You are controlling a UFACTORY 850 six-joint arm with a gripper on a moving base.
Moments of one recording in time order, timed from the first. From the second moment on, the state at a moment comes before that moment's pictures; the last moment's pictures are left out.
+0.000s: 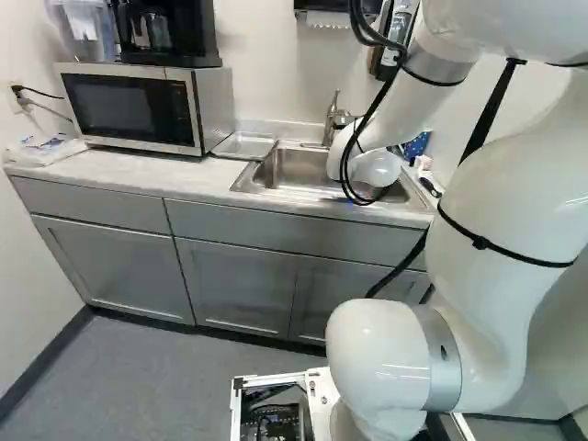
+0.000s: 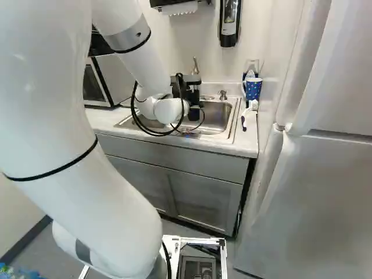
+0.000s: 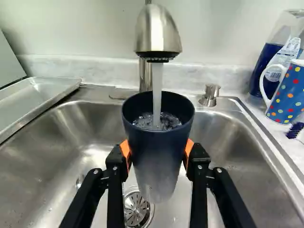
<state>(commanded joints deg) -11.5 -2.1 -34.5 -3.8 40.0 0.0</state>
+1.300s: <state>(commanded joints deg) -3.1 -1.4 -35.0 -3.8 40.0 0.0</state>
